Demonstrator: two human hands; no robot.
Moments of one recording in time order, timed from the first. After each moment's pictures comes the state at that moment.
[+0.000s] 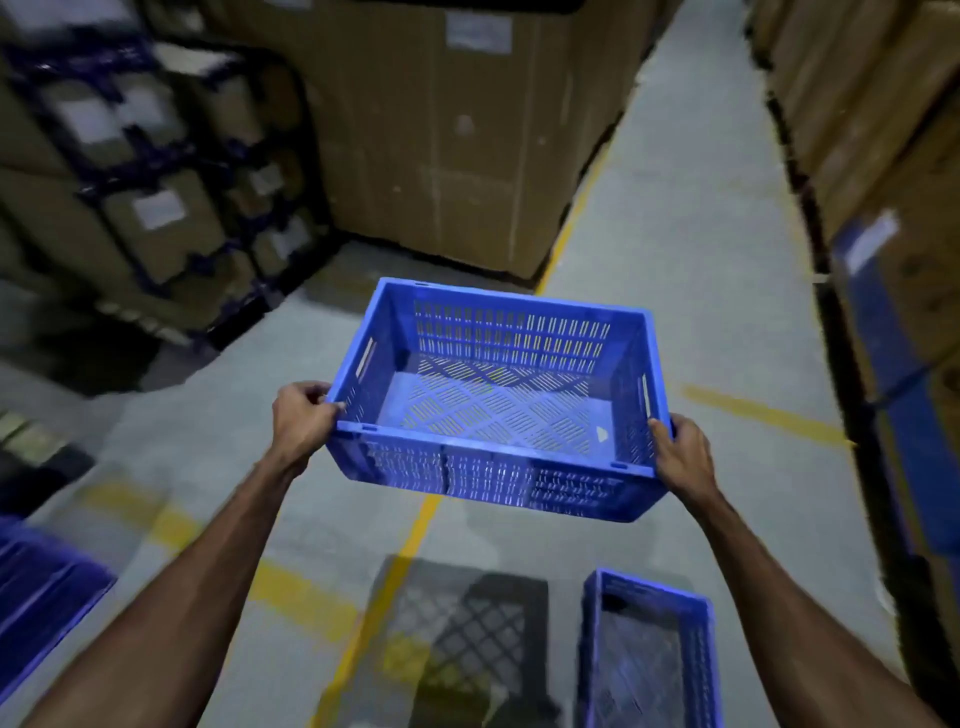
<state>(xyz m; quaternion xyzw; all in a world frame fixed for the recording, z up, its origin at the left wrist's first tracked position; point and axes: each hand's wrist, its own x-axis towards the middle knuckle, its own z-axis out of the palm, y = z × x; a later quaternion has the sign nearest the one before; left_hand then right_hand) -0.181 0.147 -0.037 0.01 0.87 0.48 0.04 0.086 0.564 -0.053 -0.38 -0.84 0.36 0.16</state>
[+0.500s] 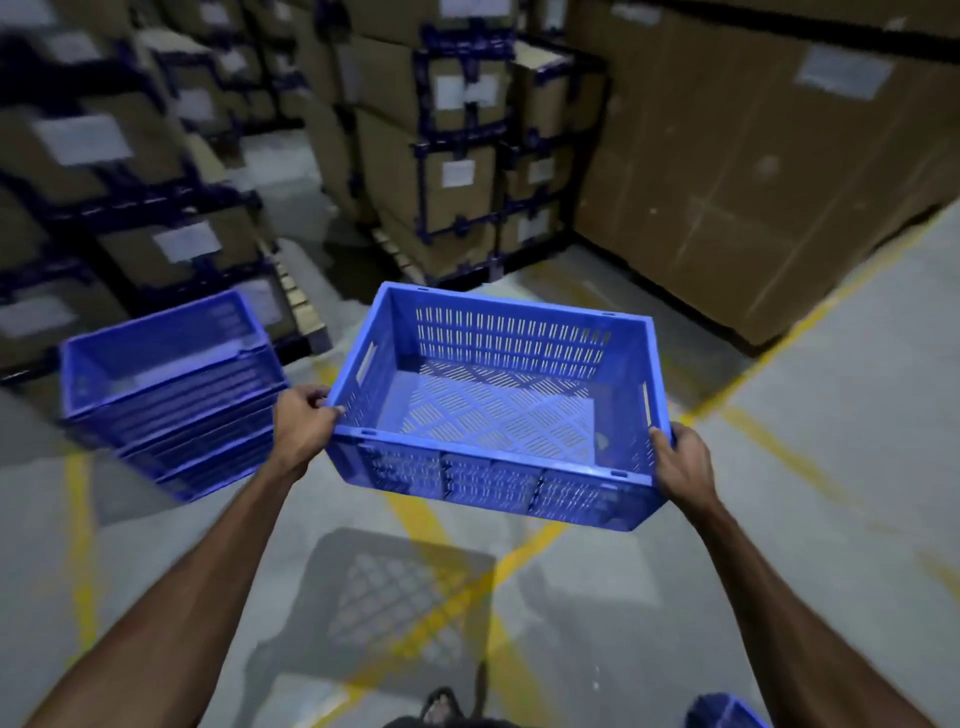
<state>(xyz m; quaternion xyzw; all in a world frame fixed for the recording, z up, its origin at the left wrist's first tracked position) -0.112 -0.184 -0.048 -0.21 0.84 0.48 -0.09 -0.098 0.303 -0.060 -0.13 -0.91 0.39 0.07</state>
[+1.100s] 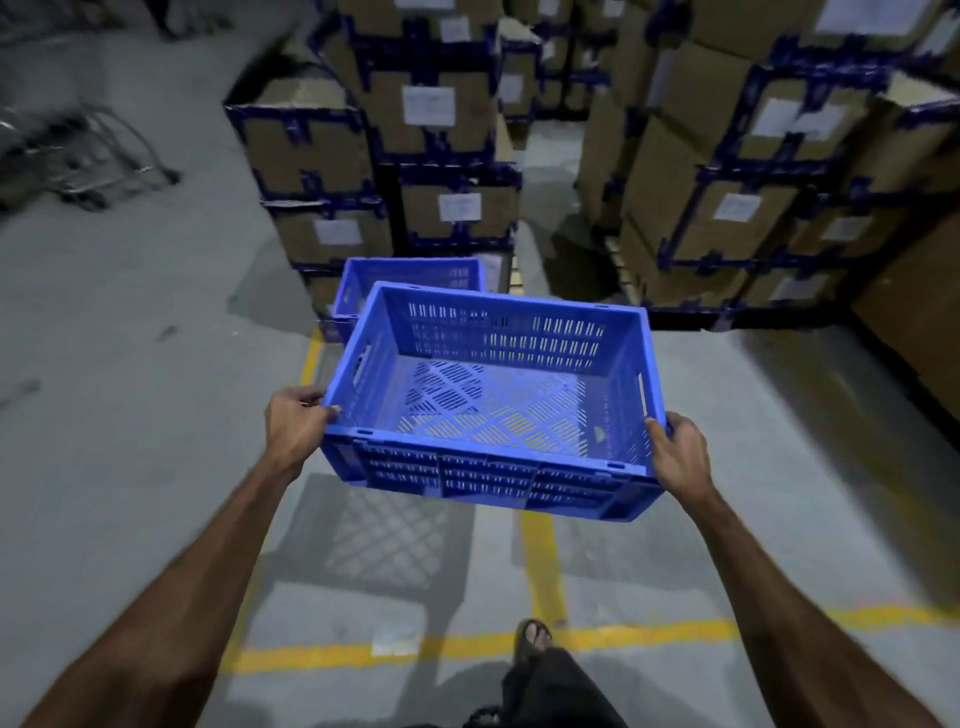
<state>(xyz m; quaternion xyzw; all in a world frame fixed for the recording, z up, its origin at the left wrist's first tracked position) 0.039 -0.394 -0.043 -0.47 0.71 0.47 -0.22 -0.231 0.016 -0.078 0.13 -0.91 0.40 -0.05</state>
